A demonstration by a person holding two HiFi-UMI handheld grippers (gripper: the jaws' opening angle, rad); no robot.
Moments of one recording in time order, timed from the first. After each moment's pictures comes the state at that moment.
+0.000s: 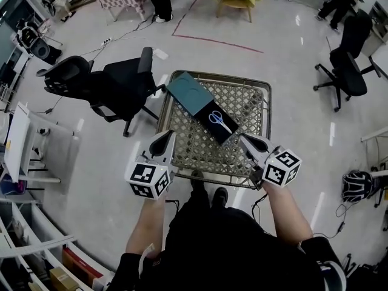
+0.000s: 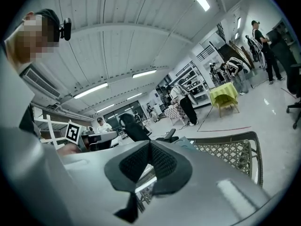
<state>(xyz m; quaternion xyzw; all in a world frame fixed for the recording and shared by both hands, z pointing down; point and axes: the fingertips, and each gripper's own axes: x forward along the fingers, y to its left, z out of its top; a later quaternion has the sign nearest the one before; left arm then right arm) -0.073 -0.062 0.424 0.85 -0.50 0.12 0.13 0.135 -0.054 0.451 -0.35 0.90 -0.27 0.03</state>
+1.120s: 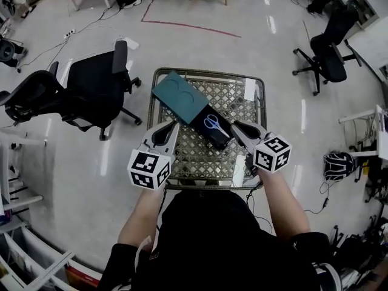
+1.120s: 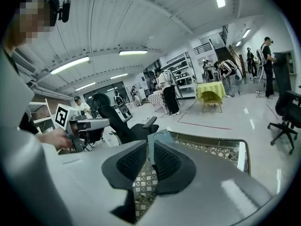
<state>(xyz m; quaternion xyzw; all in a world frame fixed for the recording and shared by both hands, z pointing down) -0.091 -0.185 0.482 0.89 -0.39 0.11 0.18 0.090 -0.167 0.505 -0.43 0.85 -0.26 -0.12</state>
